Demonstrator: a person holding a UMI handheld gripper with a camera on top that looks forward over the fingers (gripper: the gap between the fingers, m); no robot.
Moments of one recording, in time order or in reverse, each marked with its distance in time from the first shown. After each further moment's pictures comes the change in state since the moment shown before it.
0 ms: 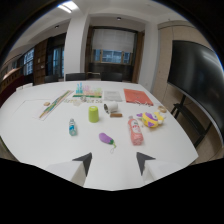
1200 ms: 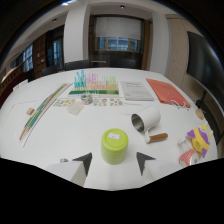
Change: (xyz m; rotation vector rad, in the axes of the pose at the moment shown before) arm -0.125 -0.081 0.346 -0.124 -0.073 0.021
